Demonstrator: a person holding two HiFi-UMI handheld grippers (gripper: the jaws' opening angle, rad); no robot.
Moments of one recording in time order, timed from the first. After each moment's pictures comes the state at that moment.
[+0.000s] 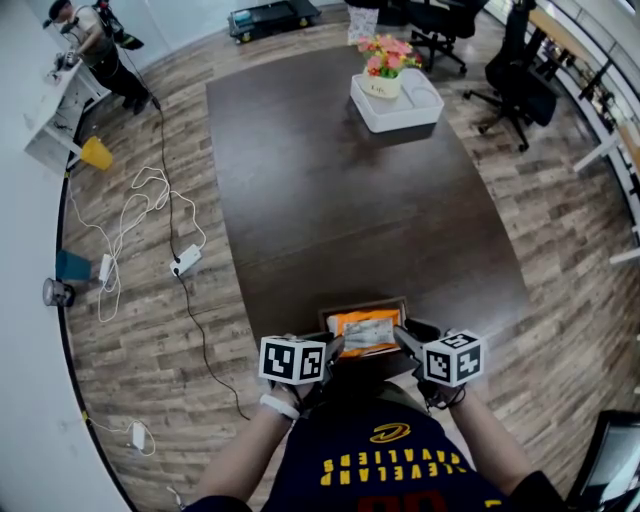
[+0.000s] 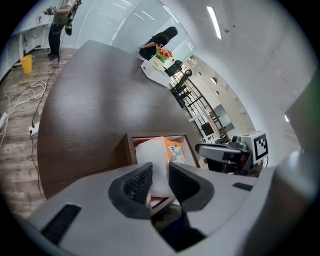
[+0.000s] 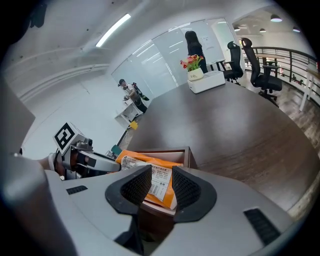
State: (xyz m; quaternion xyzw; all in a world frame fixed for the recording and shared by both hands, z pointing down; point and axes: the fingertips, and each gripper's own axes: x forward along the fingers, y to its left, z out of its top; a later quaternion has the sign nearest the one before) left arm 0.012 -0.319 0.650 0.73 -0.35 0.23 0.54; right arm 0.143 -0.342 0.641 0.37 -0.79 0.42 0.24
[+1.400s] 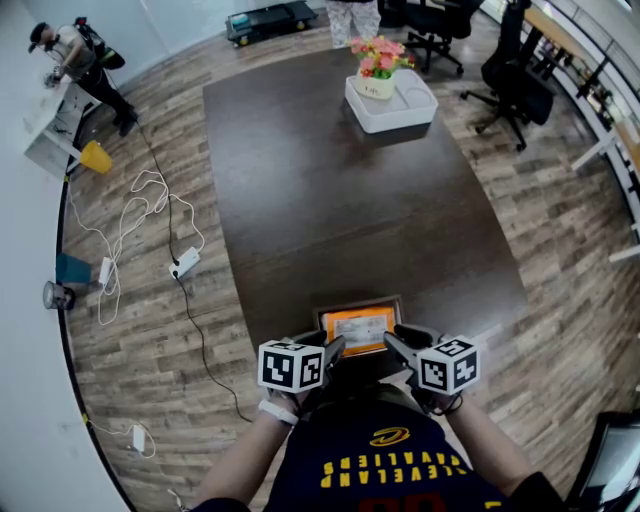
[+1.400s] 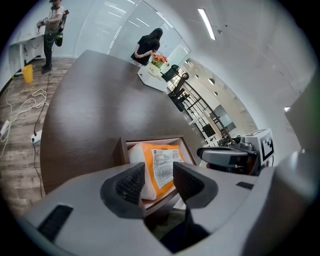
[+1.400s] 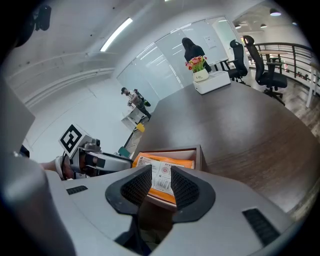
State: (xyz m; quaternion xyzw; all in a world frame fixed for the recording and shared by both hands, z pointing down) left arm 0.019 -0.317 0.638 0.75 -0.37 0.23 0.50; right arm 0.130 -0.325 0.622 0.35 -0.81 0.42 0.21
